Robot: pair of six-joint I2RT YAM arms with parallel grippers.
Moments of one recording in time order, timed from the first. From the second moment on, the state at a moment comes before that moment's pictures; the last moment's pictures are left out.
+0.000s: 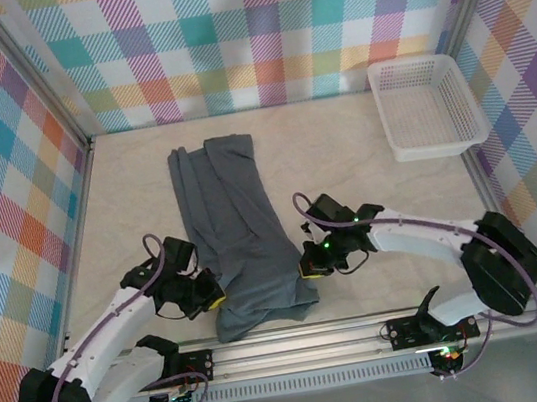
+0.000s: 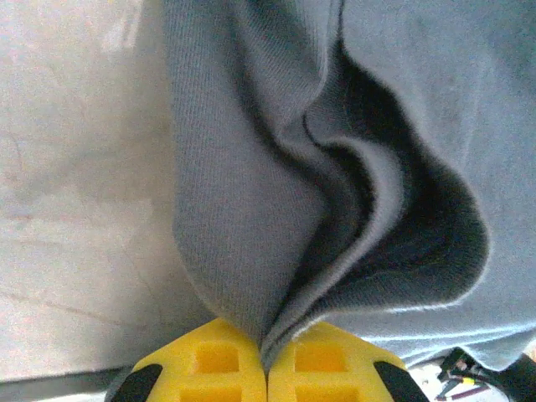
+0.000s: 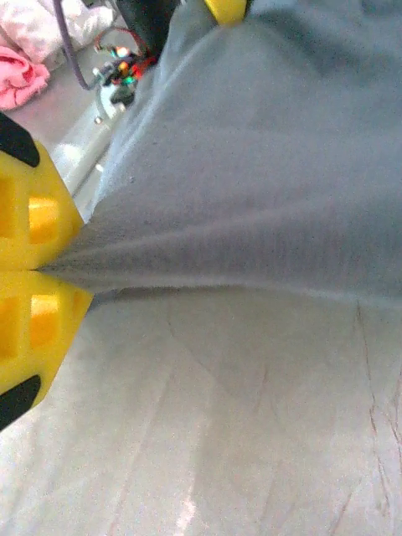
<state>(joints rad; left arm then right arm) -0.44 0.95 0.53 -0.84 0.38 -0.95 0.80 1.38 0.81 -0.59 -0.46 0.80</state>
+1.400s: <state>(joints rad) 0.00 1.64 1.00 -0.48 0.39 -0.80 0.44 2.14 1.71 -0.74 -0.48 0.50</state>
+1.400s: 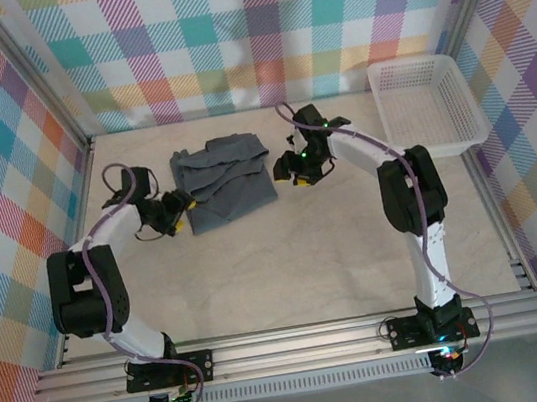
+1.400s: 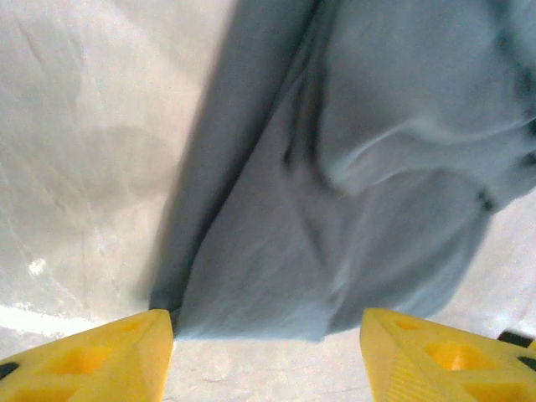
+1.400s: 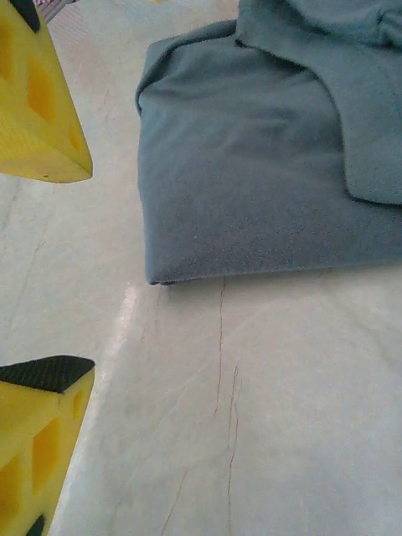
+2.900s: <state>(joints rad) -0.27 1.18 0.72 -0.81 0.30 -0.82 0.59 1.54 1.07 -0.71 -0.32 0.67</state>
